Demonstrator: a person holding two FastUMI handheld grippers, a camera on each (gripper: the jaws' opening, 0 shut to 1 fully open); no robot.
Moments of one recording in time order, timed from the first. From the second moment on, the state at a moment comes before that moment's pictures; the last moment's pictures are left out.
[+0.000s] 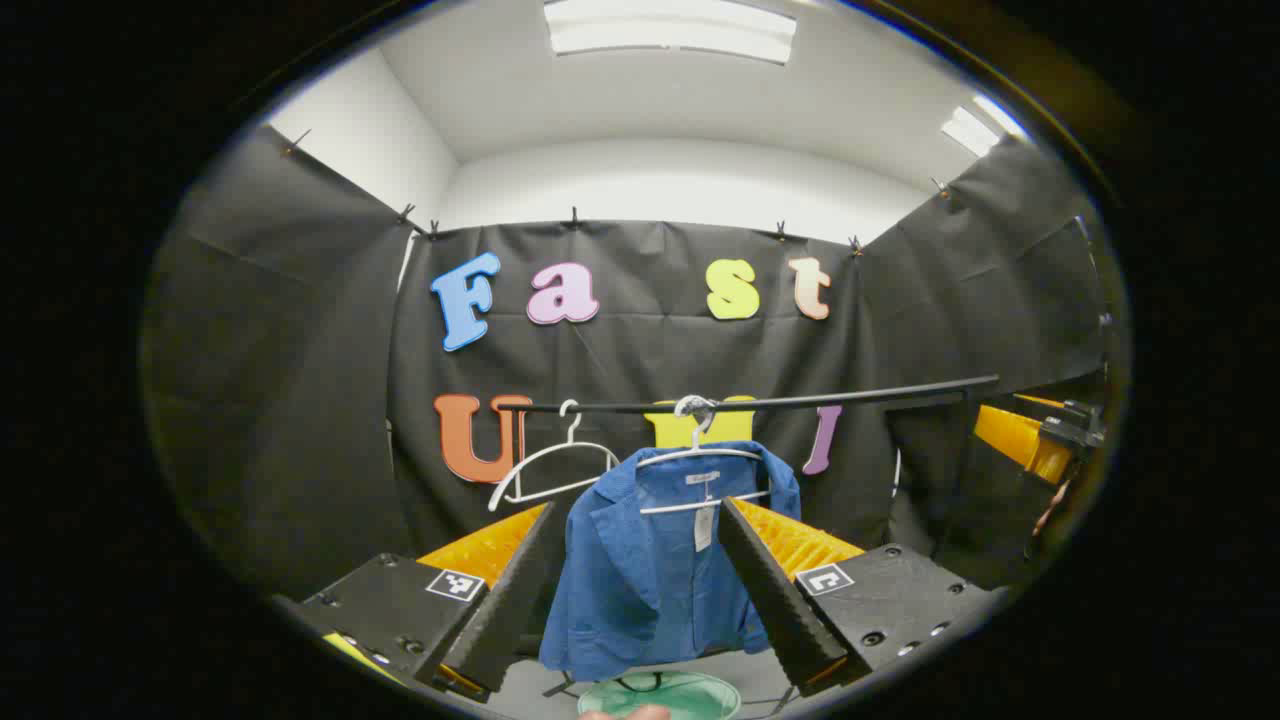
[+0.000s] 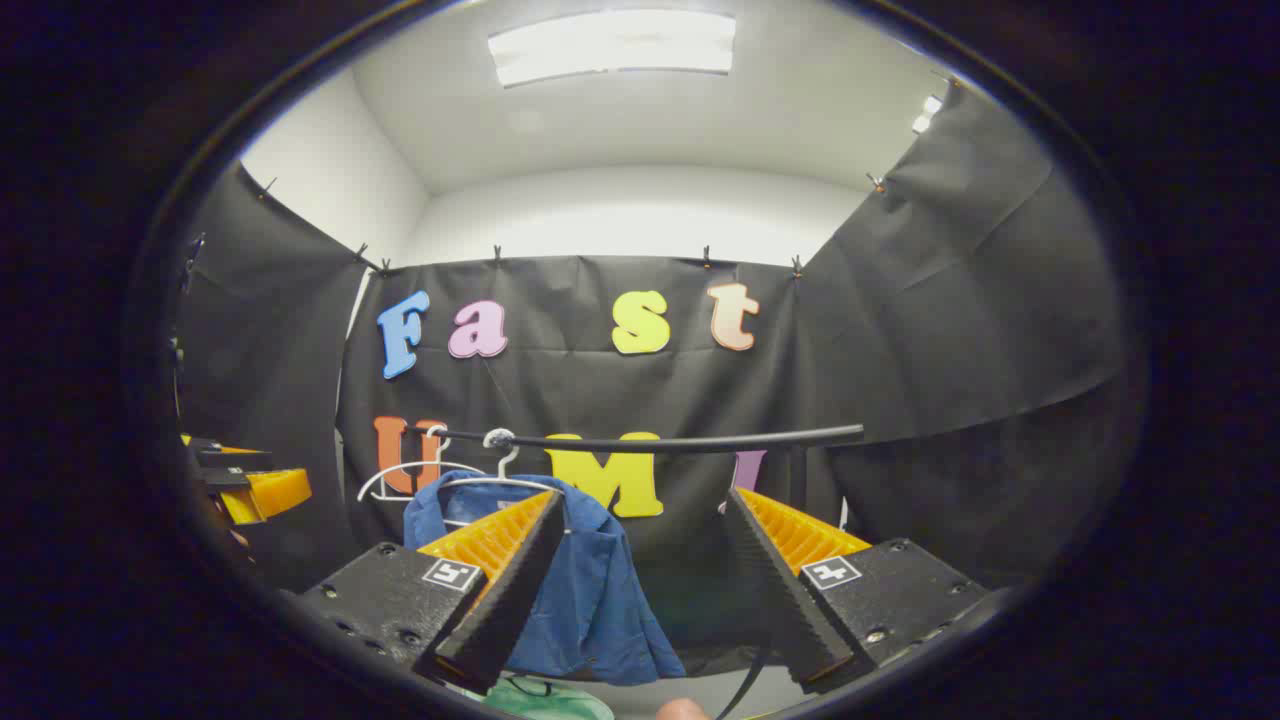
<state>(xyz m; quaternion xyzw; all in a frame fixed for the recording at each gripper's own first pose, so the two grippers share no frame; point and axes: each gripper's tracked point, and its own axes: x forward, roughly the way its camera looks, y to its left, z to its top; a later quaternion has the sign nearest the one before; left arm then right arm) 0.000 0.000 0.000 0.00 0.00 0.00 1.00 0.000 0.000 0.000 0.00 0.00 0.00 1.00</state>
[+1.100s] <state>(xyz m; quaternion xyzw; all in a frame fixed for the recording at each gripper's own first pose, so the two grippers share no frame) 0.016 -0.002 0.009 0.02 -0.02 0.05 1.00 0.037 -0.020 -0.018 0.00 0.00 0.04 1.00</state>
